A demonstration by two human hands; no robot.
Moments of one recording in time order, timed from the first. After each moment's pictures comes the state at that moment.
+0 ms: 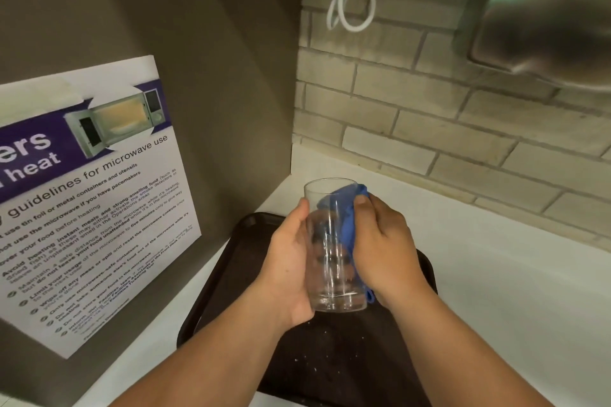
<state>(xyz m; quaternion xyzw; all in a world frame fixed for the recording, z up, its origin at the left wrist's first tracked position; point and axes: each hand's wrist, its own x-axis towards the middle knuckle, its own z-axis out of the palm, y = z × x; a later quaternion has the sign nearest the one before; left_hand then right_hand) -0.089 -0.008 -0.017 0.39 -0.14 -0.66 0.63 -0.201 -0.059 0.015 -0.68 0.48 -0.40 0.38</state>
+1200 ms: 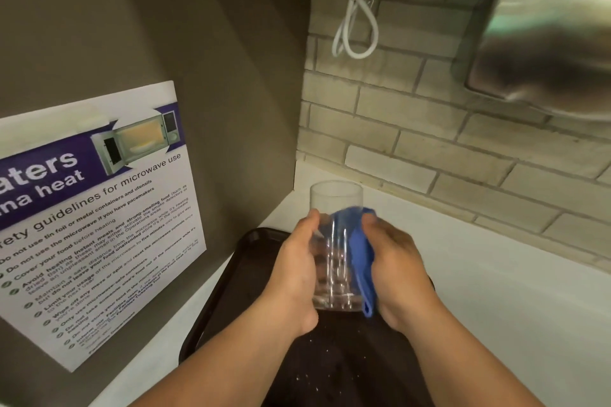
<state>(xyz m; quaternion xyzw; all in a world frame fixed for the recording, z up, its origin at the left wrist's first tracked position) -0.091 -0.009 -0.003 0.49 -0.17 -0.57 0.64 -0.211 -0.054 0.026 -0.58 0.46 -0.38 0.55</state>
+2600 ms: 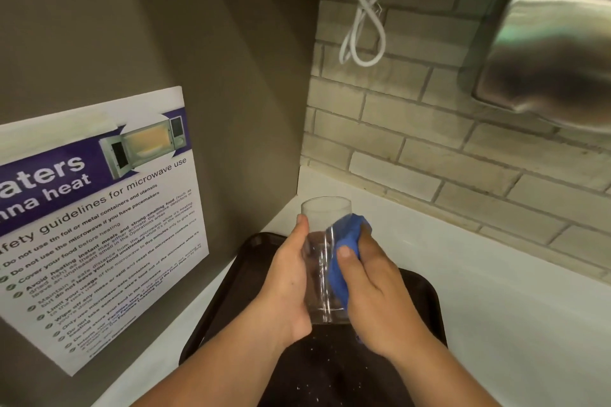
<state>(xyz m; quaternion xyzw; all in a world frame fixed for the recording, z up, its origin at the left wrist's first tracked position) -0.076 -0.010 -0.010 0.45 -0.12 -0.63 0.62 -0.206 -0.033 0.018 -0.78 0.41 -0.28 0.39</state>
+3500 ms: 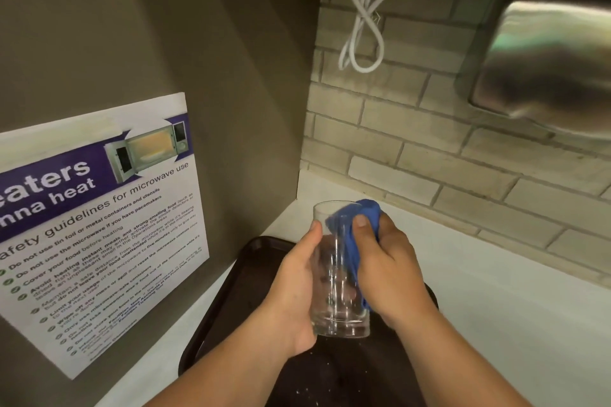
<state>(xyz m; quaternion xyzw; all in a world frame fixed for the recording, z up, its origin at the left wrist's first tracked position) -0.089 -0.004 -0.005 0.42 -0.16 -0.64 0.62 -0.198 -0.056 0.037 -0.70 0.44 -0.39 0.41</state>
